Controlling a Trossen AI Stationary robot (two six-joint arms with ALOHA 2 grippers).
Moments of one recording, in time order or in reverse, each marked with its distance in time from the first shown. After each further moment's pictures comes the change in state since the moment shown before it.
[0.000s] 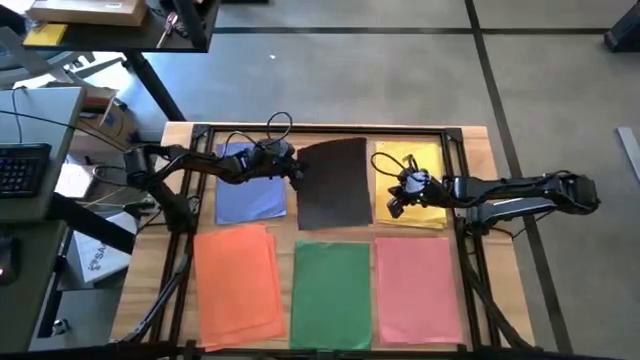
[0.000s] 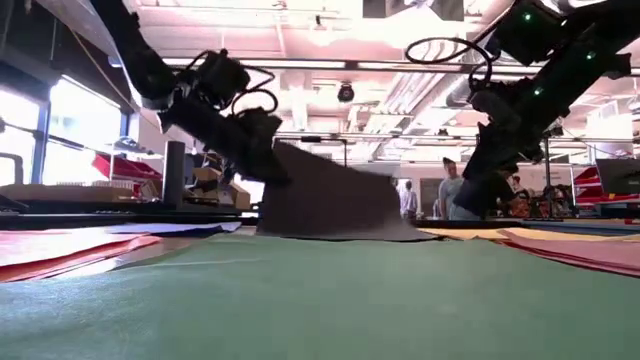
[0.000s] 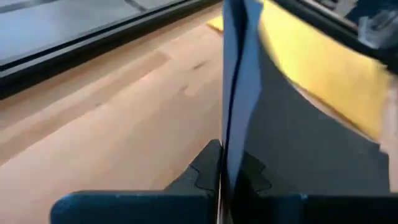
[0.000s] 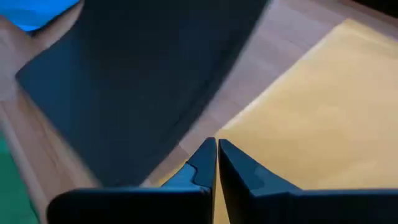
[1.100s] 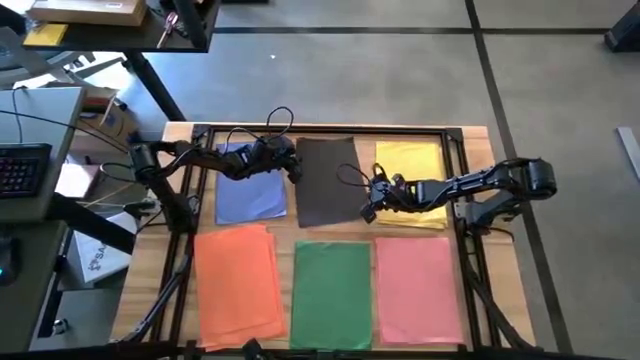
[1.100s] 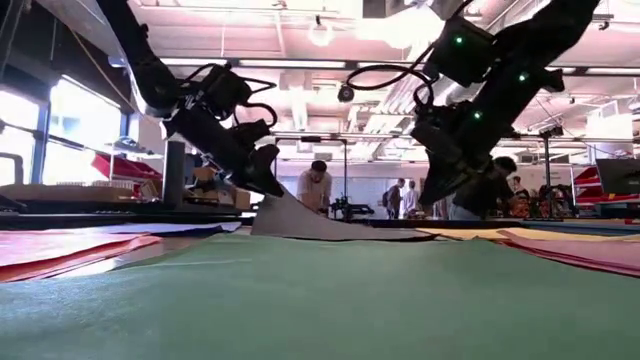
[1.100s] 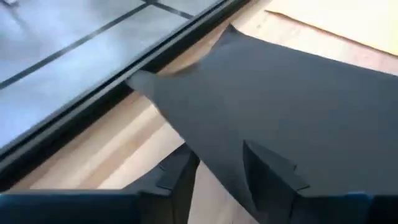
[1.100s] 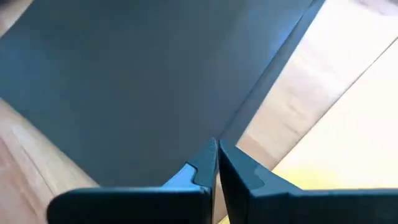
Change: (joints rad) left arm 0.069 0.036 0.020 -0.011 -0.128 0.246; right arm 0.044 0.454 0.219 0.093 0.056 0.051
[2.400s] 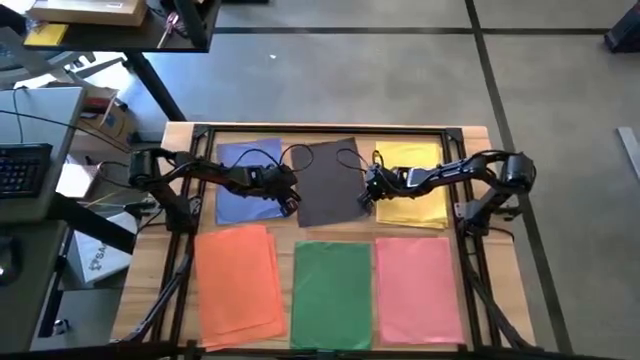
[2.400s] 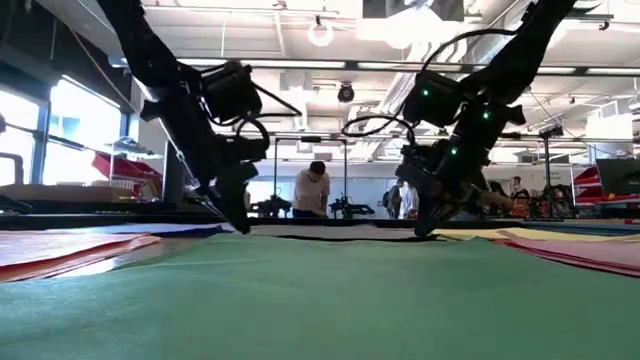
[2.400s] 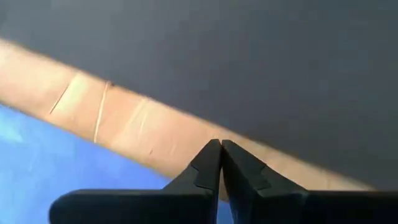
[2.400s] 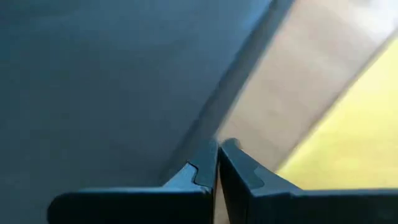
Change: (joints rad) left arm -0.258 0.013 0.032 -0.469 -0.053 -0.159; right arm -0.186 0.202 0.039 0.069 -0.191 -0.059
